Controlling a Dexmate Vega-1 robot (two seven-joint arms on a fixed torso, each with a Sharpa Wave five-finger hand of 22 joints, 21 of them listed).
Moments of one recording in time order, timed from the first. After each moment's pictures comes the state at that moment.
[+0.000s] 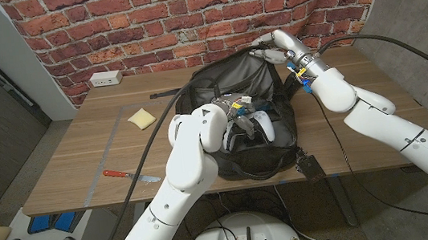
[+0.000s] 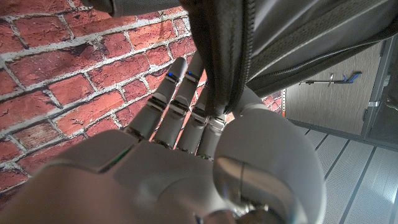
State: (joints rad) left arm 0.97 0.27 0.69 -2.31 1.42 0.55 -0.93; left_hand 1.03 -0.07 0.39 -0.22 0.19 0.77 -0.11 0.20 0.19 0.79 -0.18 0.19 0.18 0.78 -0.05 0.17 0.17 0.60 -0.06 0.26 0.18; right arm -0.88 -0.78 -0.38 -1.96 -0.19 0.06 -0.21; right_hand 0.80 0.18 0.53 -0.15 0.20 0.96 -0.08 0.22 0.20 1.01 -0.13 0.26 0.33 0.92 -0.13 0.45 0.44 0.69 -0.07 0.40 0.22
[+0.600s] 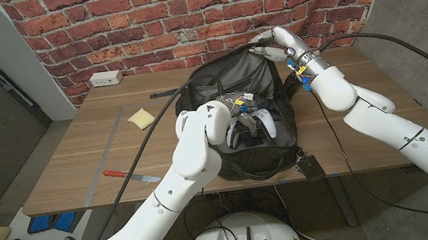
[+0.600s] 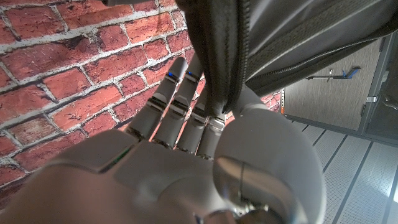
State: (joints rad) left arm 0.88 0.31 0.75 -2.23 1.32 0.62 -0.87; left_hand 1.03 -0.07 0.39 -0.22 0.19 0.77 -0.11 0.20 0.19 0.79 -0.19 0.19 0.18 0.78 -0.05 0.18 0.17 0.60 -0.06 0.26 0.18; right arm -0.87 -0.78 -0.38 -1.96 -0.19 0.08 -0.23; right_hand 0.80 0.18 0.53 -0.15 0.20 0.96 -0.08 0.22 0.20 1.01 -0.13 0.26 0.33 0.92 -0.13 0.45 0.44 0.69 -0.07 0.41 0.22
